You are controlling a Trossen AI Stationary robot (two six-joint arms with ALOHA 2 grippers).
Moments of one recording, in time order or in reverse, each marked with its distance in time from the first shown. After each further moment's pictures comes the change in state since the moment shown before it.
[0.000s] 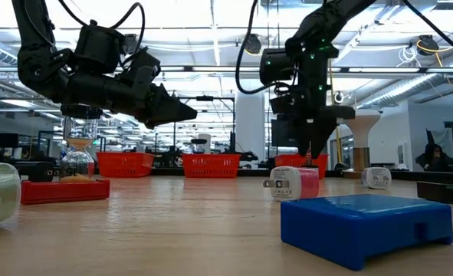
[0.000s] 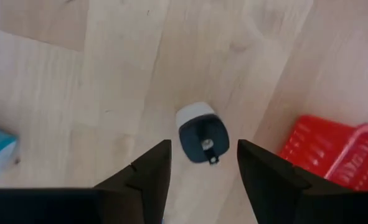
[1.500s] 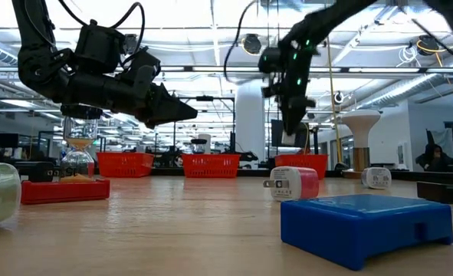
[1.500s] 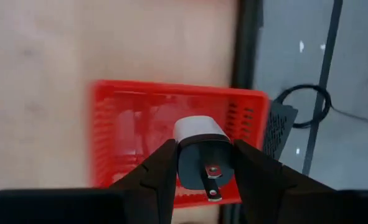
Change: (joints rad) left arm 0.000 0.000 0.002 0.002 0.000 0.000; right arm -0.300 0.118 0.370 -0.050 0.029 -0.052
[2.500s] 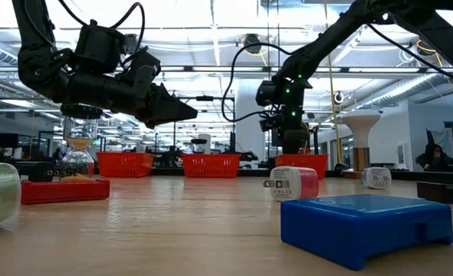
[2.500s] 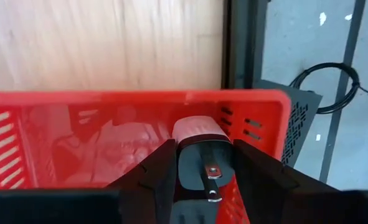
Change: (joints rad) left arm 0.000 0.000 0.000 -0.001 0.000 0.000; right arm -0.096 0.196 0.019 0.109 0.000 -0.023
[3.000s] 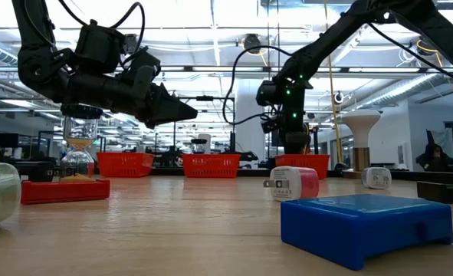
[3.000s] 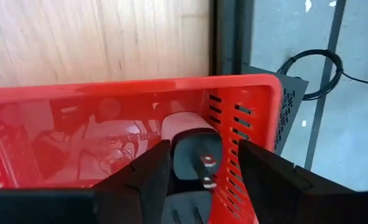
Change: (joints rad) left arm 0.000 0.000 0.000 0.000 0.000 0.000; right arm 0.006 -0.014 -0.030 0.039 0.079 0.013
